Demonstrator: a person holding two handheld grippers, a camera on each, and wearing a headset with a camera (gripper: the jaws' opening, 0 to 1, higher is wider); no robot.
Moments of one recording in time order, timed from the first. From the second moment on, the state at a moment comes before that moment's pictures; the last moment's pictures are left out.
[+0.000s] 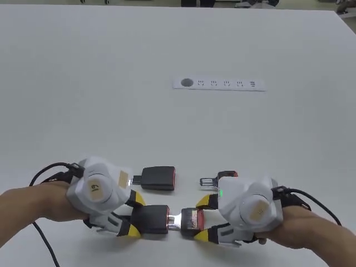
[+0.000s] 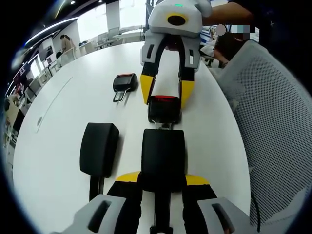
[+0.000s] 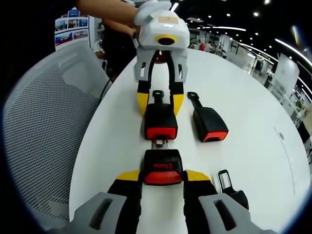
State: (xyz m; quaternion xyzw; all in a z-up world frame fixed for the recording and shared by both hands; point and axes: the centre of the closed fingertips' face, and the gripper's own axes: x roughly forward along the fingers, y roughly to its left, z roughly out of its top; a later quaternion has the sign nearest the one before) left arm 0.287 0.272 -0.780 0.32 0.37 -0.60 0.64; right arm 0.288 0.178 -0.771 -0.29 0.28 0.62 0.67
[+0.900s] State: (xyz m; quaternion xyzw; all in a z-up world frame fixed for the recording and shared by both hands) left arm 0.285 0.269 -0.778 0.31 0.37 -0.60 0.64; right arm 0.289 0.186 -0.773 -0.30 0.30 0.61 0.67
